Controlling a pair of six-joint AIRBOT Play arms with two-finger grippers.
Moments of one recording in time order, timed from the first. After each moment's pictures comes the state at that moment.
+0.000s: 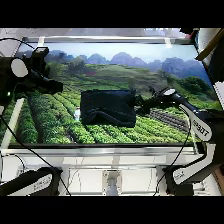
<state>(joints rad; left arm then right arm) -0.12 -1.21 1.41 1.54 -1.36 -1.52 0.05 -1.73 1.08 -0.51 1.10 1.28</state>
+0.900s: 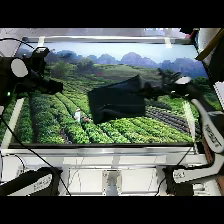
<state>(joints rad) -0.12 -1.21 1.41 1.54 -1.36 -1.52 -0.12 -1.52 1.22 -0.63 1.17 1.28</state>
